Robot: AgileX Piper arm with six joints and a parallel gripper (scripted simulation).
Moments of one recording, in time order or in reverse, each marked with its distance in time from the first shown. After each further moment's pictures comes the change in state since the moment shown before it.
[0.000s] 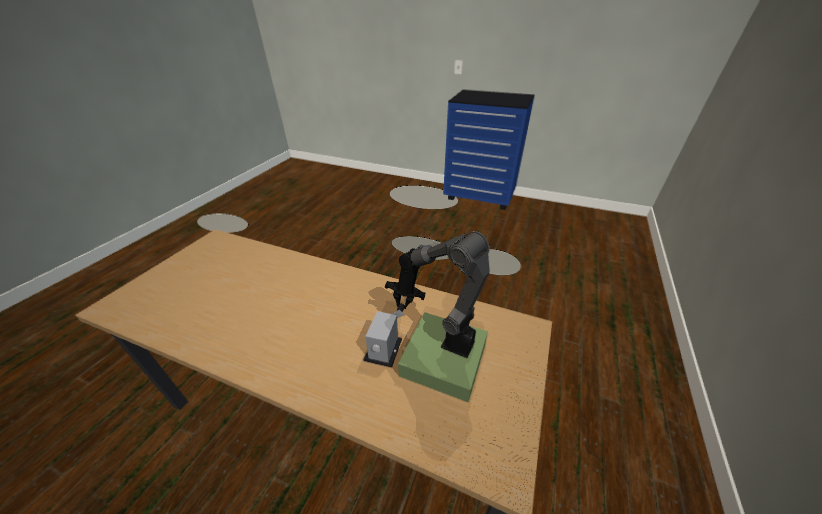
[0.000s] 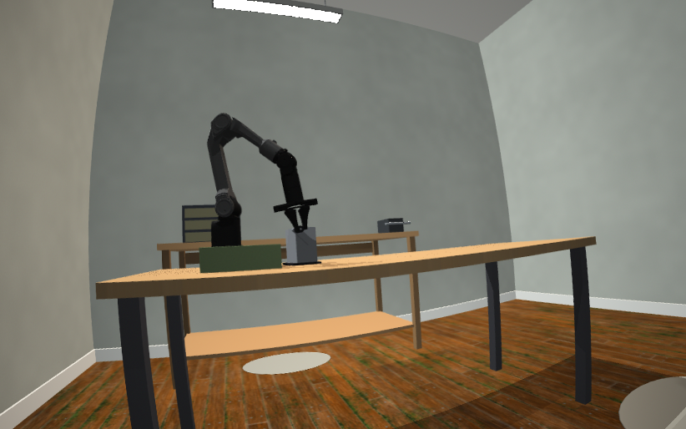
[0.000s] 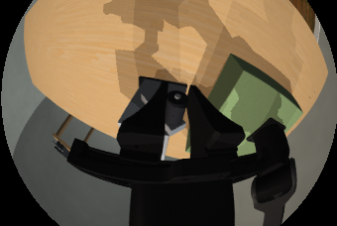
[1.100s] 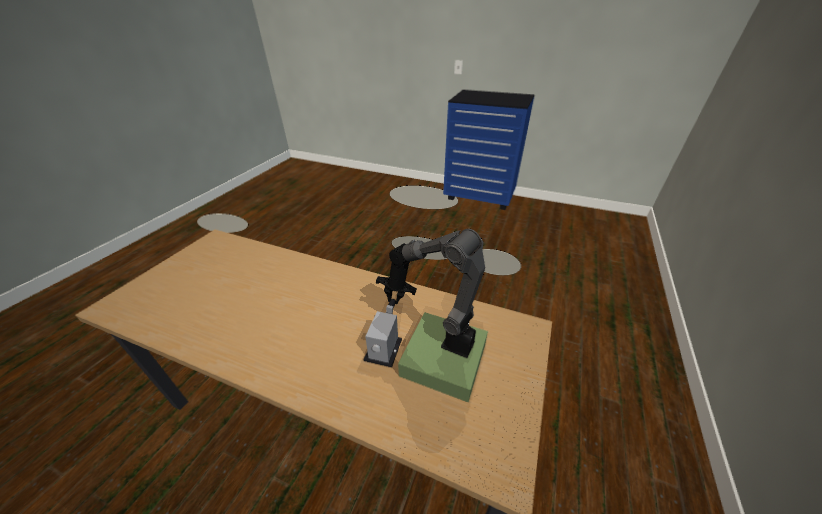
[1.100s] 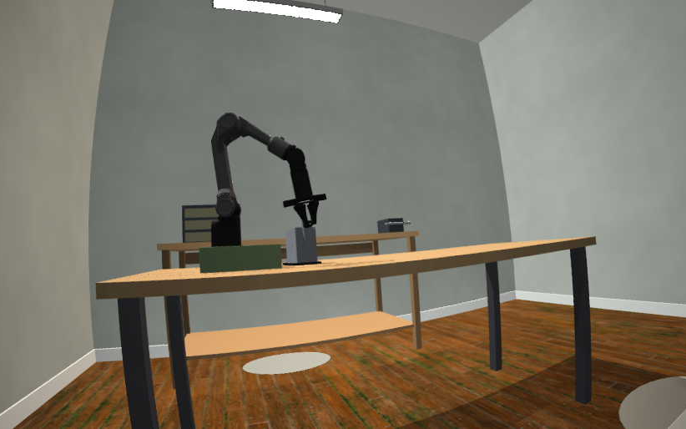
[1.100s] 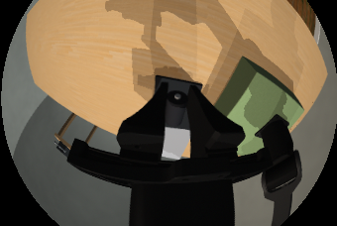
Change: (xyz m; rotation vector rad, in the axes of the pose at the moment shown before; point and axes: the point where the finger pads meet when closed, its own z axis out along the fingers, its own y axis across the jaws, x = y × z) arm 0.000 0.035 -0.010 -0.002 -0.001 0.000
